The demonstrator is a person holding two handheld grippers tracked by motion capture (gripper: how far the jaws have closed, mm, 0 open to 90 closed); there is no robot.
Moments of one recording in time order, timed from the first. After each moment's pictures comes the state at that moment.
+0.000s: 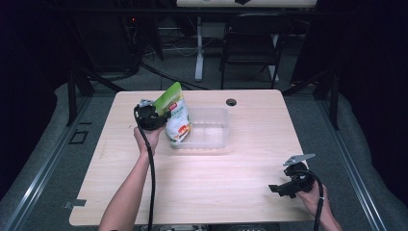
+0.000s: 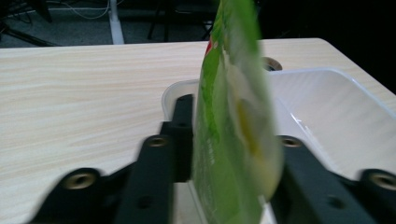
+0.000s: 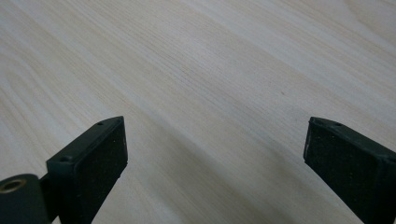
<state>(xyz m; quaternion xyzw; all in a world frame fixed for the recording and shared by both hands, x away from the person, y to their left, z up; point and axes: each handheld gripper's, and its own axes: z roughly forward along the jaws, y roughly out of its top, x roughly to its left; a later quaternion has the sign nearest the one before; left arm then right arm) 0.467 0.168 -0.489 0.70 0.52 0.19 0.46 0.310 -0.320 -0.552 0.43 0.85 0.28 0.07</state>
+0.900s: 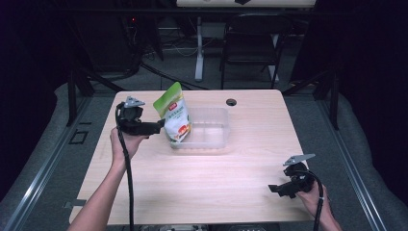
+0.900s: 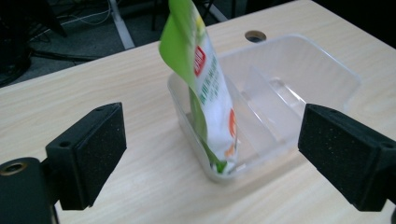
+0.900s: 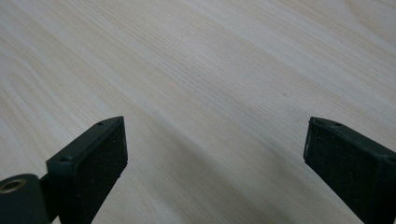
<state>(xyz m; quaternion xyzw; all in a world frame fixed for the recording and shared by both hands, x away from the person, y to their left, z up) 0.390 0.189 -0.412 0.77 0.45 0.22 0.39 0.310 -0.319 -0.552 0.43 0.85 0.28 0.07</state>
